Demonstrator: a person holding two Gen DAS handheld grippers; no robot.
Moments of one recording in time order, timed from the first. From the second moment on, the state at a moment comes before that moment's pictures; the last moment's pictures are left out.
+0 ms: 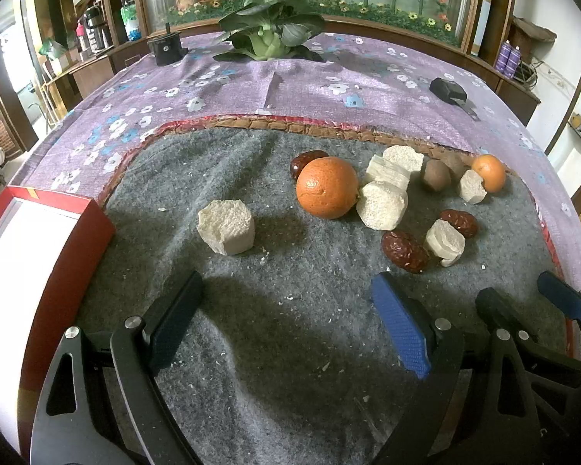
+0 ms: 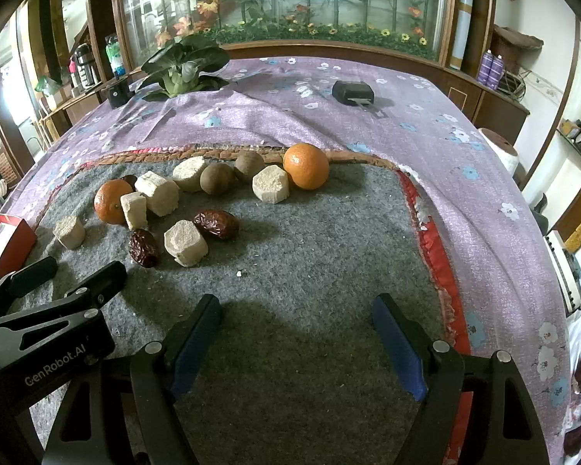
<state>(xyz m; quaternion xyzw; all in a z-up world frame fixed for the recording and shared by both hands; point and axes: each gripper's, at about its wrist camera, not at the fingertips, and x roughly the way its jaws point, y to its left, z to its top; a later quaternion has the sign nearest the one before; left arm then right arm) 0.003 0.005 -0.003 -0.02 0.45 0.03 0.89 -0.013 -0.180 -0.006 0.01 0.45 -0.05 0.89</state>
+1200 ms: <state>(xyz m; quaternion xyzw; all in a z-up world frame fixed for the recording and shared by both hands) 0.003 0.006 -0.002 -0.01 0.46 0.01 0.89 -0.013 -0.179 -0.007 0.01 0.45 -0.05 0.89</state>
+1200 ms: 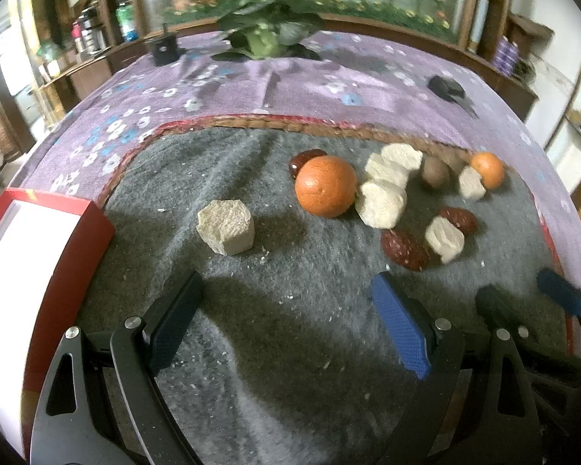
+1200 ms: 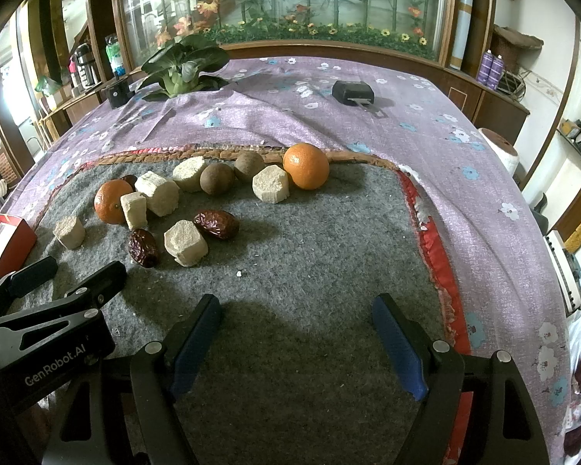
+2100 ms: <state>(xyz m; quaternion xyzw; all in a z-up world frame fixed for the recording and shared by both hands) -0.064 -0.040 0.023 0.05 0.48 -0.16 0.86 -0.070 -0.220 0.043 0.01 0.42 -0.01 0.91</state>
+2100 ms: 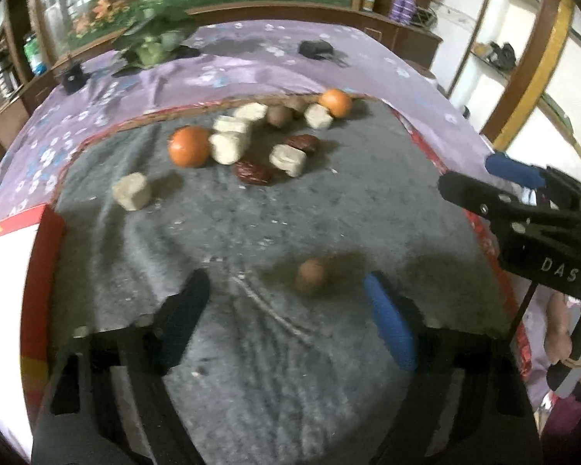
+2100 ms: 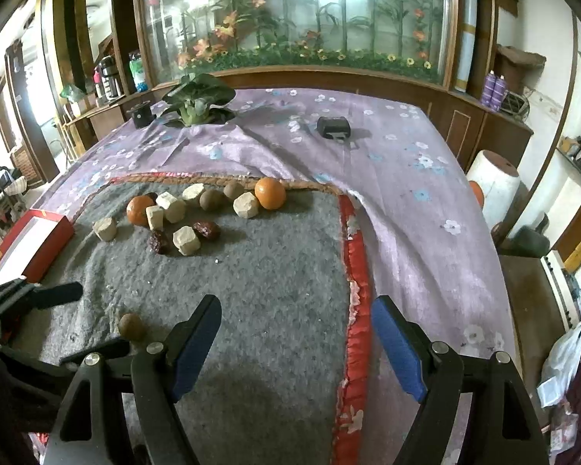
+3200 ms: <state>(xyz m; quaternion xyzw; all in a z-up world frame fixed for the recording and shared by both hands) -0.073 0.099 0.065 -0.02 0.44 -0.02 0.90 0.008 -0.072 0.028 0.00 0.44 0.25 0.86</state>
